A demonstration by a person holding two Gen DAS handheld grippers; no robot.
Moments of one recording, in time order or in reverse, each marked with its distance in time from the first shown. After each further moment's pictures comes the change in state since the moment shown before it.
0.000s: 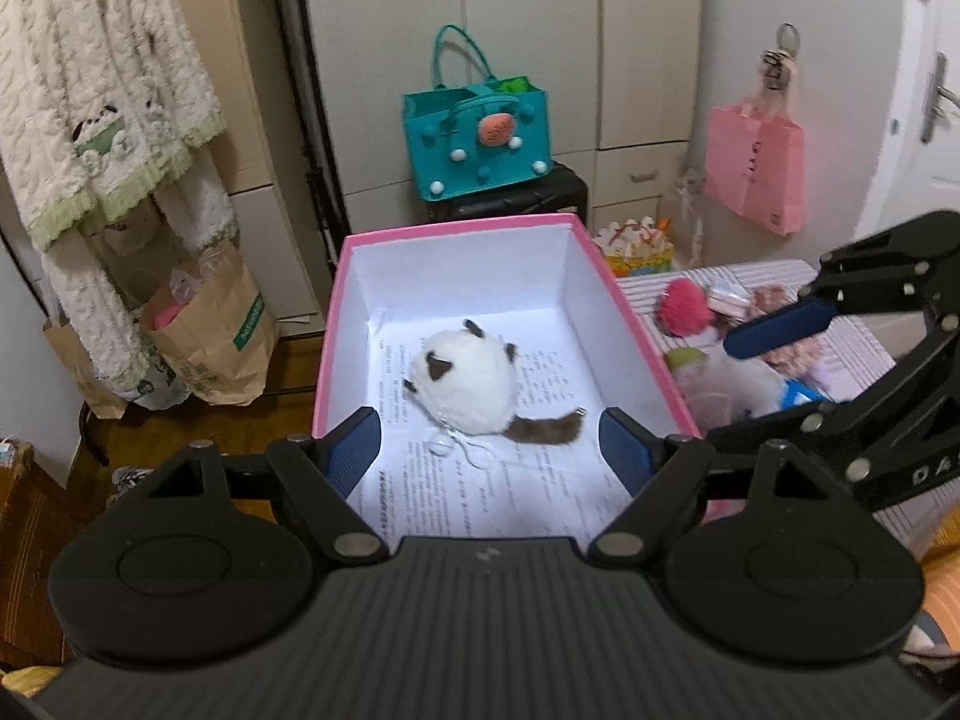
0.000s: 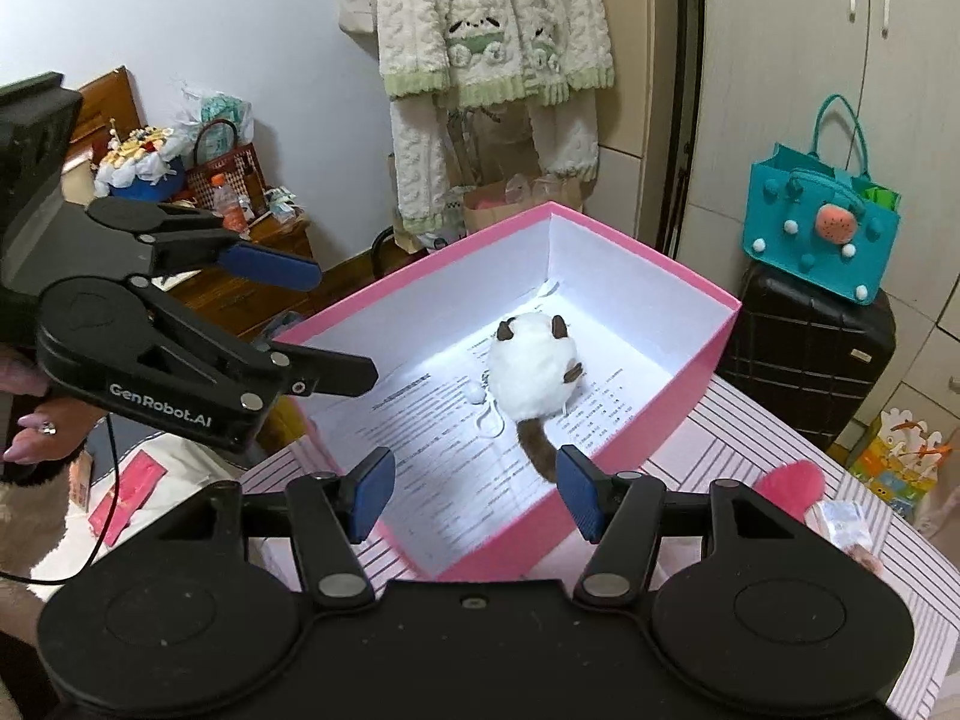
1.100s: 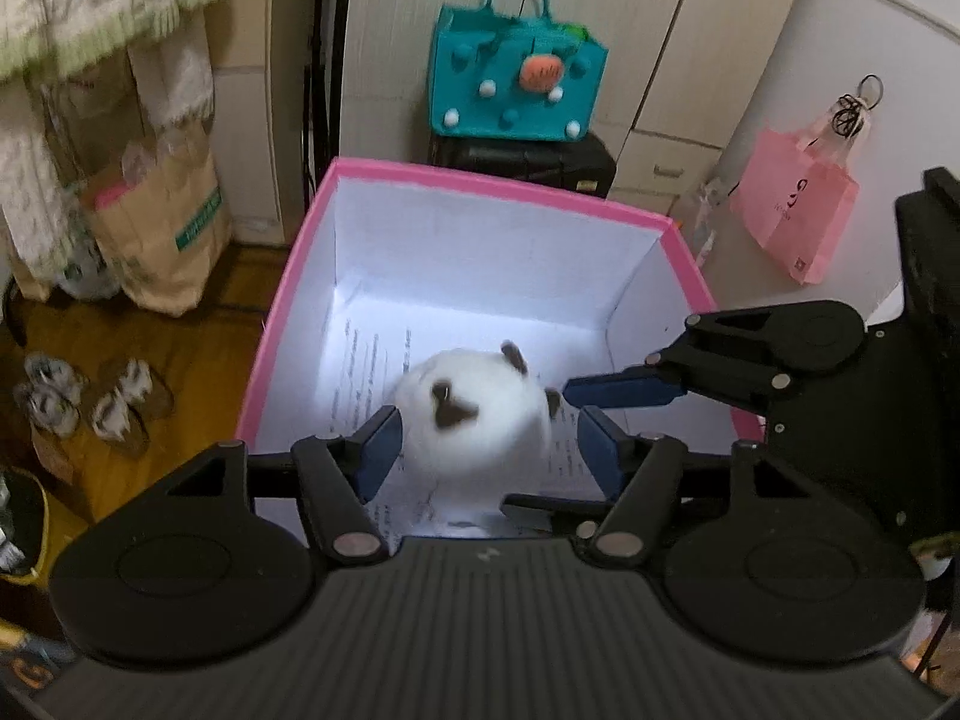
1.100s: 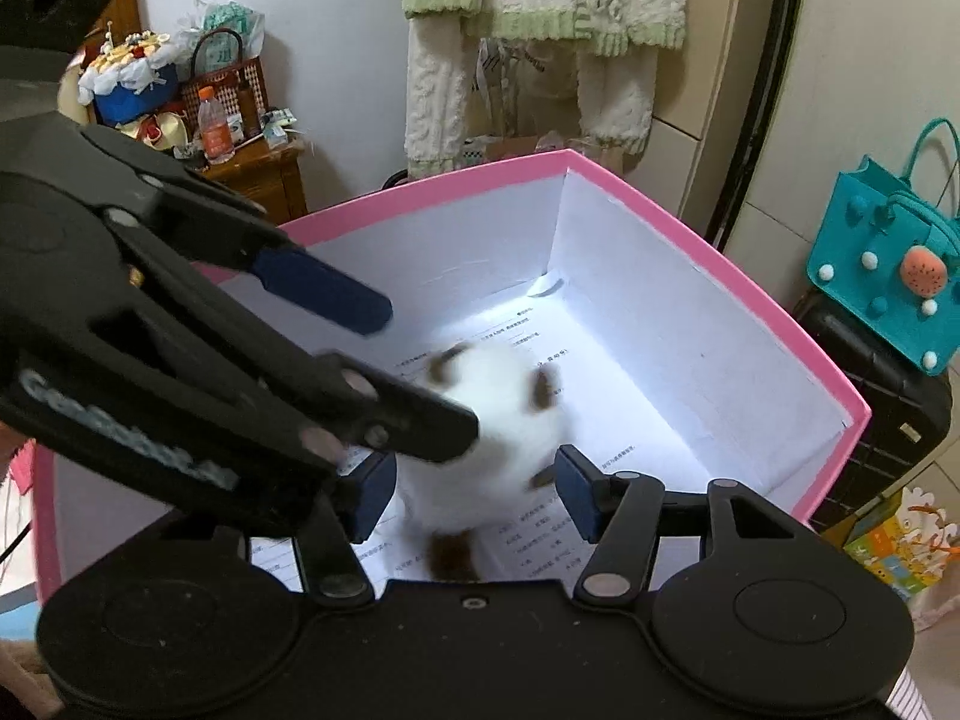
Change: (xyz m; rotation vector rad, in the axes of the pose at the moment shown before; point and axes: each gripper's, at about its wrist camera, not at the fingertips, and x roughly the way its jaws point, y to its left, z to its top) left arm 0.133 0.048 0.025 -0.254 0.120 -0.104; right arm 0.155 -0.045 0.045 -0.159 0.106 0.031
